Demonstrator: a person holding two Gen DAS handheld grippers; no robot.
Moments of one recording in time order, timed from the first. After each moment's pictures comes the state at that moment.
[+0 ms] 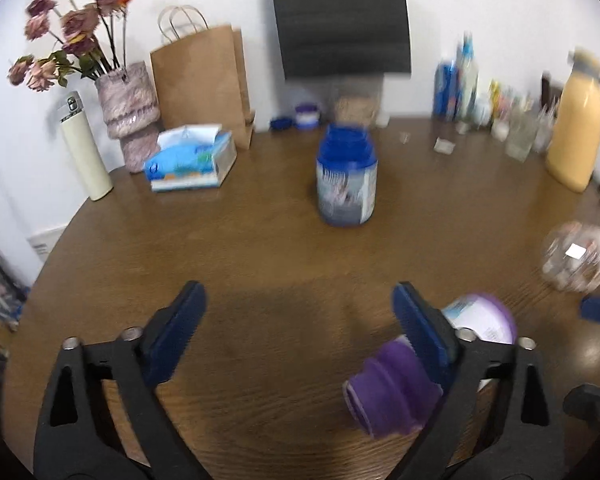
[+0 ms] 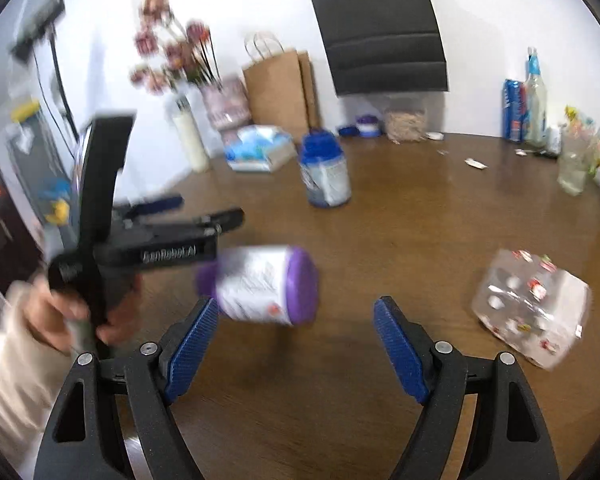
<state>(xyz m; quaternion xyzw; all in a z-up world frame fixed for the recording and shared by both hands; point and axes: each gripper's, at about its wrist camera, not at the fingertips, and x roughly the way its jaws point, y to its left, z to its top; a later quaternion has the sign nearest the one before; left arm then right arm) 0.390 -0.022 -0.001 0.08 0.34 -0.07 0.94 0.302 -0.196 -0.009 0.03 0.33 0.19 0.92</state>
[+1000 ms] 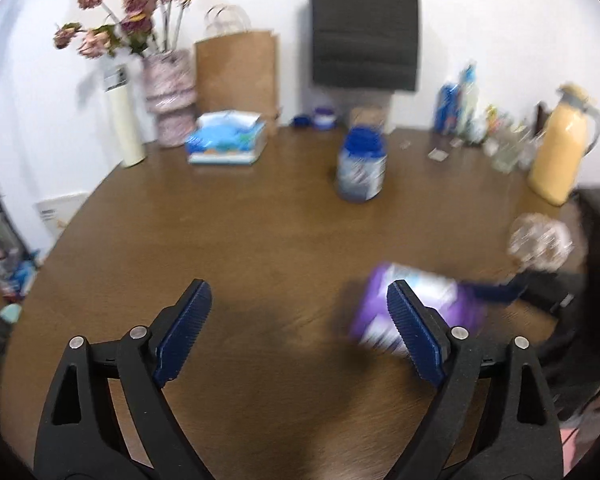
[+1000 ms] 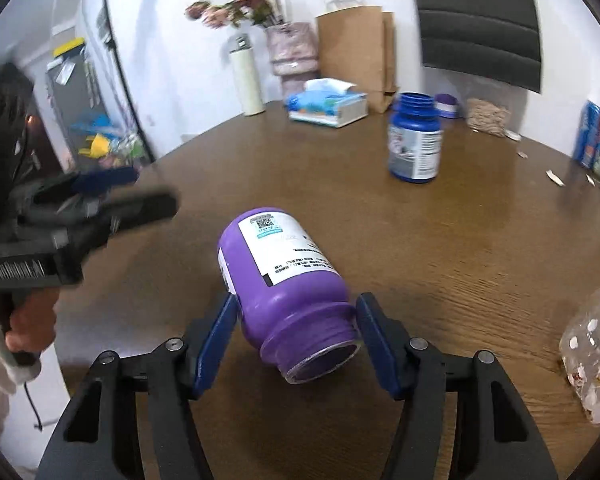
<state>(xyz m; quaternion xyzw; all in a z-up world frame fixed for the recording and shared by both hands) 0.307 0.034 0.025 0.01 0.32 -0.09 0.94 0.320 -0.124 -0.031 -0.05 0.36 0.30 0.88</state>
